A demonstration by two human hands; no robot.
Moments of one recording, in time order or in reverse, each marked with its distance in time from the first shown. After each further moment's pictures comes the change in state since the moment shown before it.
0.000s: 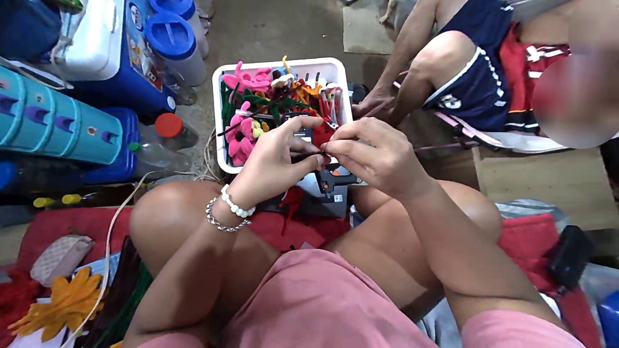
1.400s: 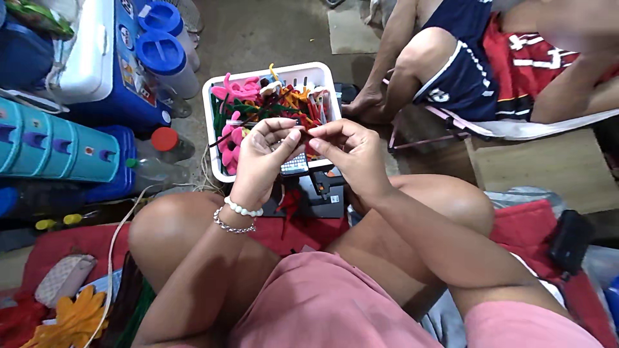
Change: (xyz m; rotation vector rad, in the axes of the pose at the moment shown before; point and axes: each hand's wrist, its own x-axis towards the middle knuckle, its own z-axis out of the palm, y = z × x) left_hand 0.010 -0.014 0.018 -0.389 0.320 -0.137; right_hand 0.004 -0.021 0.026 0.697 0.299 0.755
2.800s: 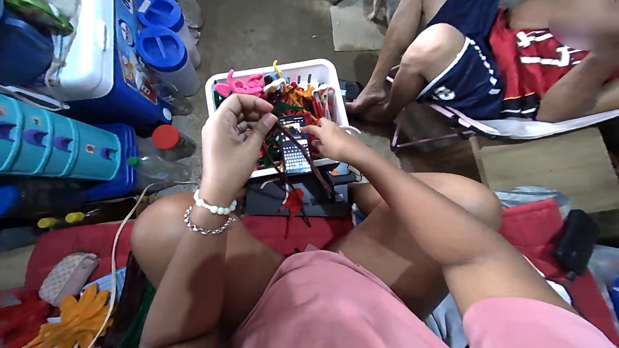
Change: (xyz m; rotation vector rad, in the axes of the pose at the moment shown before) left_hand 0.014 0.027 -0.043 0.552 0.100 0.343; right_hand 0.068 0.109 0.005 -0.868 -0.647 0.307
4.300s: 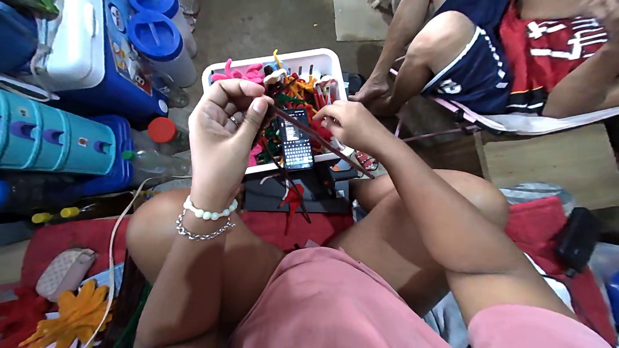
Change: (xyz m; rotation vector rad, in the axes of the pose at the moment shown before) left_hand -0.003 0.005 0.000 -0.323 0.071 0.005; right_hand -0.033 -0.006 -0.039 0.062 0.228 -0.217
